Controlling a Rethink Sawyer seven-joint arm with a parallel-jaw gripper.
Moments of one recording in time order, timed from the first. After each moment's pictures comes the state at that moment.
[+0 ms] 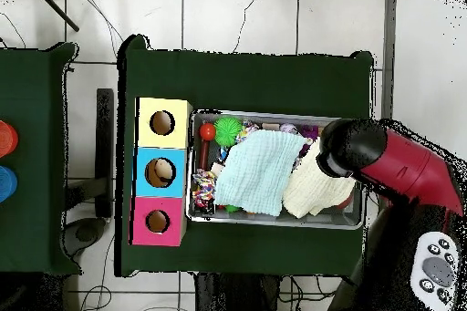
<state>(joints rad) -0.30 -0.52 -0.39 1.31 0.04 0.77 1.89</state>
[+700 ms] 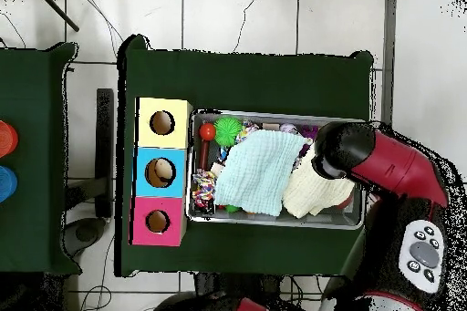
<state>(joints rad) -0.30 -0.45 -0.40 1.31 0.04 0.75 1.89</state>
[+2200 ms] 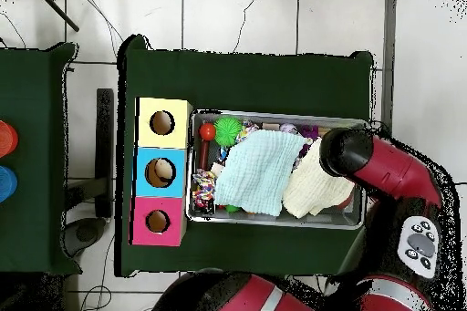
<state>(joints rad) -0.32 -0.38 -0.42 1.31 0.08 0.53 1.89</state>
